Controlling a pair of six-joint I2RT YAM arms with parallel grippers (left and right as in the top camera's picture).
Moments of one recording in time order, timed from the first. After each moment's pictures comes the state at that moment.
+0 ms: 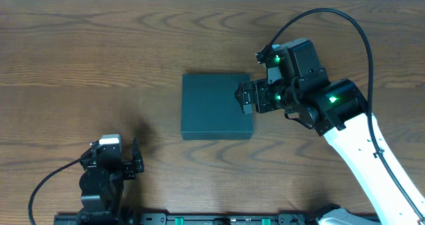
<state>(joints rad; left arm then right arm) 0.03 0.01 0.20 -0.63 -0.06 0.03 0.47 1.37 1.39 -0.99 -0.16 0.28</state>
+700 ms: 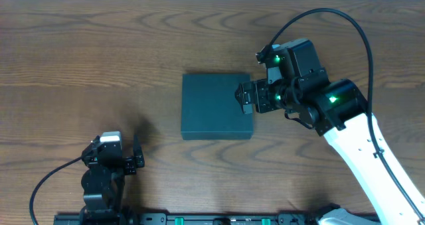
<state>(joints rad) 0.03 0.01 0.15 -0.52 -0.06 0.03 0.47 1.37 1.39 -0.99 -0.16 0.28</state>
